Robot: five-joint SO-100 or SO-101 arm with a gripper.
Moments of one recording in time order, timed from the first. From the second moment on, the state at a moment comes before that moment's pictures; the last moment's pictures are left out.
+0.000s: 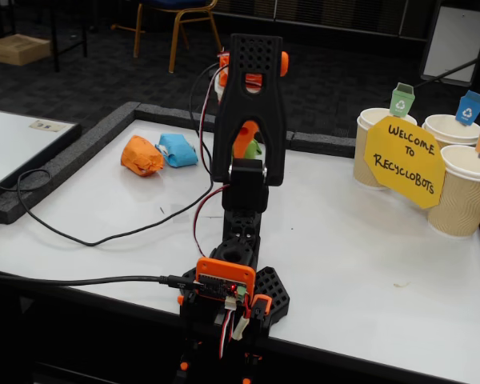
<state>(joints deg) -15.8 63.9 79.4 62.2 -2.2</state>
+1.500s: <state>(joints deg) -1.5 163.8 117.2 87.9 -2.2</state>
